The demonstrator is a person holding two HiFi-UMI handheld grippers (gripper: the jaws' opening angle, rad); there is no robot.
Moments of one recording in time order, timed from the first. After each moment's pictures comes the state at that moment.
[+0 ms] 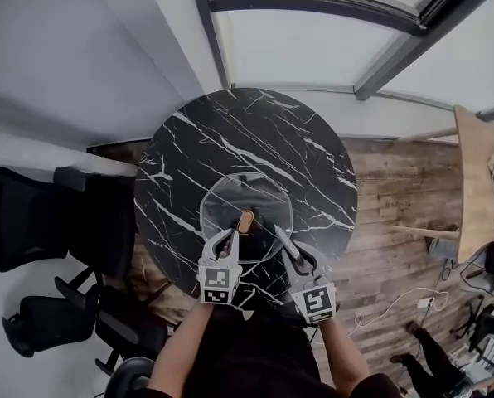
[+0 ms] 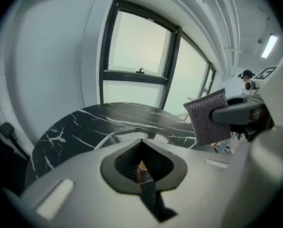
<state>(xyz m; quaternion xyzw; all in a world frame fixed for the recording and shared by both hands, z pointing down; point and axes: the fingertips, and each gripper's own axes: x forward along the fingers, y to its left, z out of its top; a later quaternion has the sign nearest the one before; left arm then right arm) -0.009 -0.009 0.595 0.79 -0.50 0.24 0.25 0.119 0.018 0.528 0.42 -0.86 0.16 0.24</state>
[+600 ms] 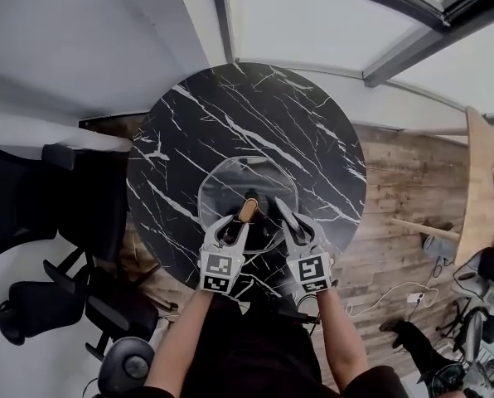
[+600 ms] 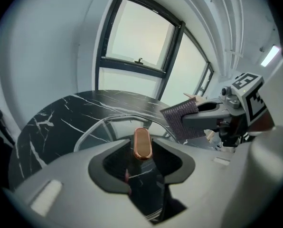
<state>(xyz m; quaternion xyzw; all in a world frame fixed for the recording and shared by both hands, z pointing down) -0.002 -0.002 0.642 0.80 -0.47 0.25 0.29 0.112 -0.018 0.617 0.39 -0.85 0.15 0.32</state>
